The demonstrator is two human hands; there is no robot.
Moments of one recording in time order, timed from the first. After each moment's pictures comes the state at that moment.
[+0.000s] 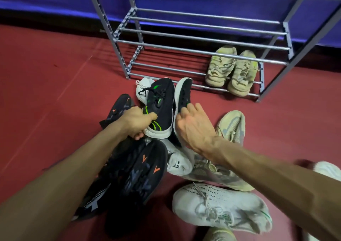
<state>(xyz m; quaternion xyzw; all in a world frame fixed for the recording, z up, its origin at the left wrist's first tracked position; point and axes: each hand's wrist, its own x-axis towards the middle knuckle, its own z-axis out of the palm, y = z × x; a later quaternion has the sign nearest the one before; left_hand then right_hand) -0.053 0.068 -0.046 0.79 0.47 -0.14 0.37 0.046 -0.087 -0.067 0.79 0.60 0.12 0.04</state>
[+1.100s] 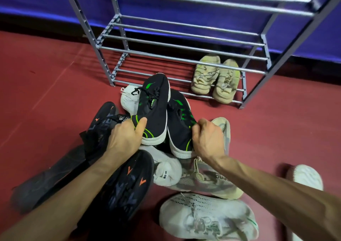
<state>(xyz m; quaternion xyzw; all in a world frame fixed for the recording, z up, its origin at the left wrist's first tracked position) -0.058 0.046 -0.076 0.87 0.40 0.08 0.29 0.072 -0.128 -0.086 0.94 0.23 -0.05 -0.26</state>
